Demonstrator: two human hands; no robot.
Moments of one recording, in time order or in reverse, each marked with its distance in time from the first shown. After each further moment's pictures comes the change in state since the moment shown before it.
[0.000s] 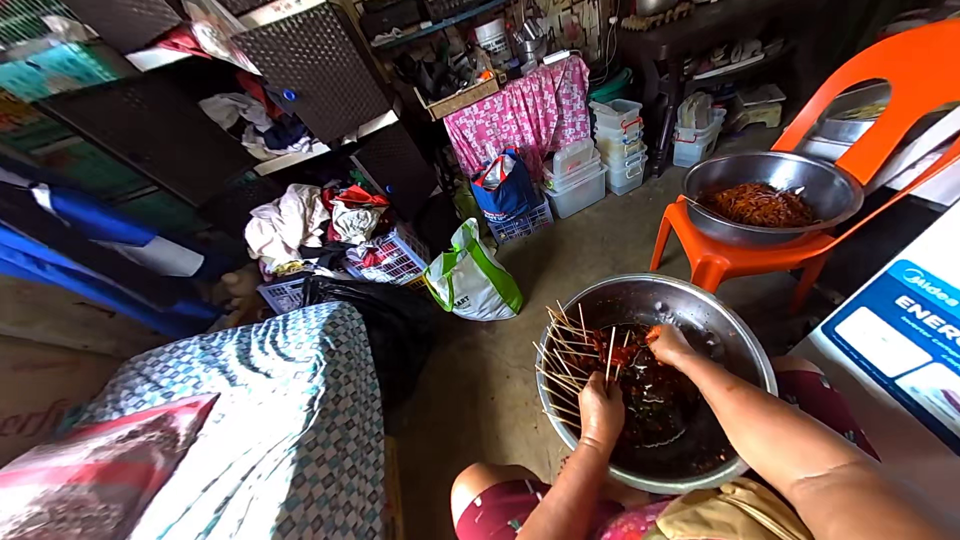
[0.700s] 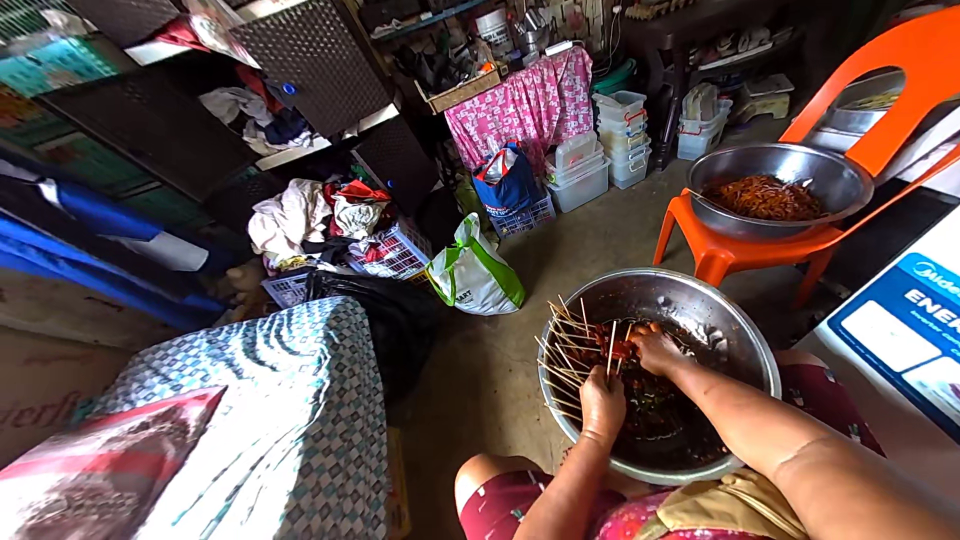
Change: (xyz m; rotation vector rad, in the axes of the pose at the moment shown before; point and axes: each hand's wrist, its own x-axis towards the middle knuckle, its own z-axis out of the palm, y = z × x) left_hand -0.003 -0.001 -0.001 -0.004 0.011 0.004; right_hand 0.002 0.002 0.033 -0.574 -0.088 -0.349
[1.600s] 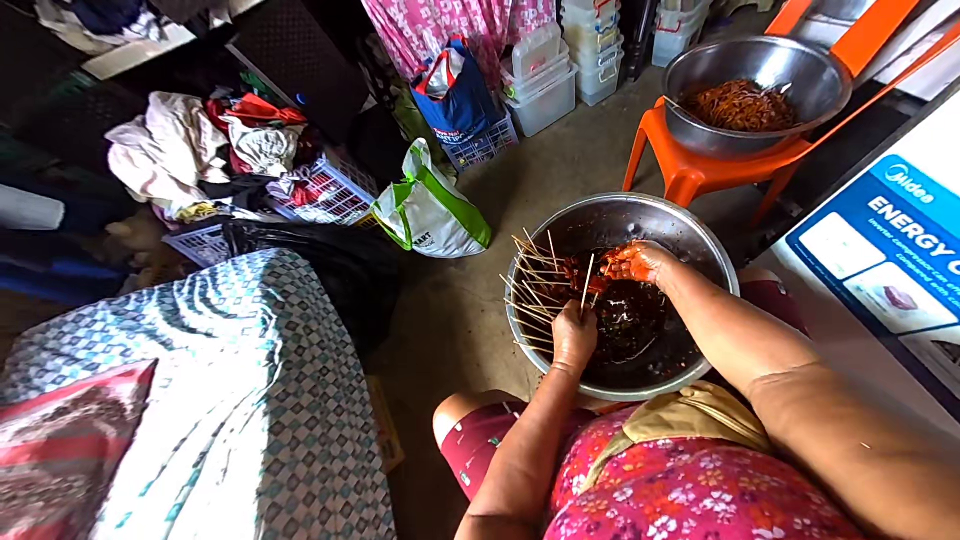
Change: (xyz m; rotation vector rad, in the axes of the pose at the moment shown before) left_hand 0.001 0.001 -0.001 -0.008 -0.090 0.020; right_hand -0.016 0.012 -0.041 1.680 0.083 0.318
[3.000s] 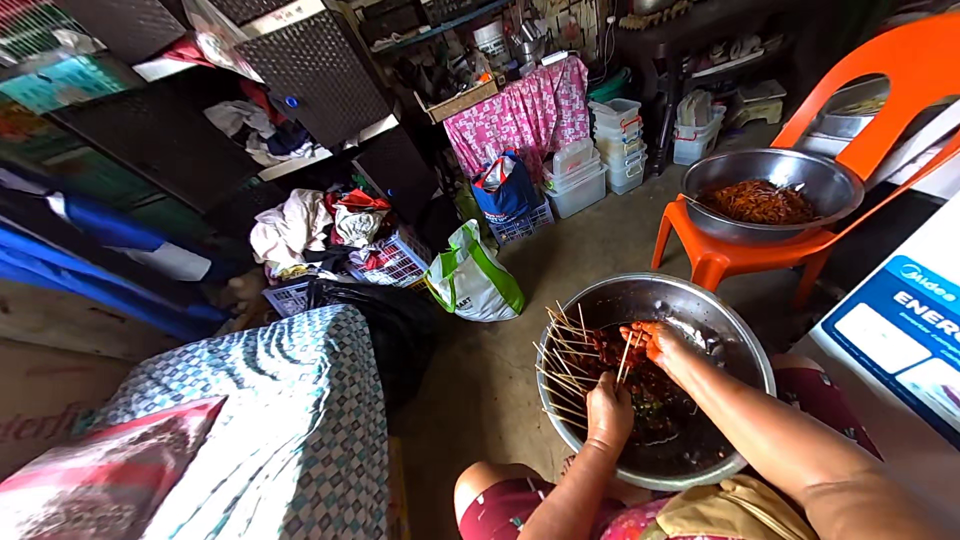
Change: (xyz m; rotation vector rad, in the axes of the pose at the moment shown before) left_hand -0.007 0.011 0.006 0.109 0.005 -0.004; right_hand -0.016 0.011 0.038 0.381 0.128 -0.149
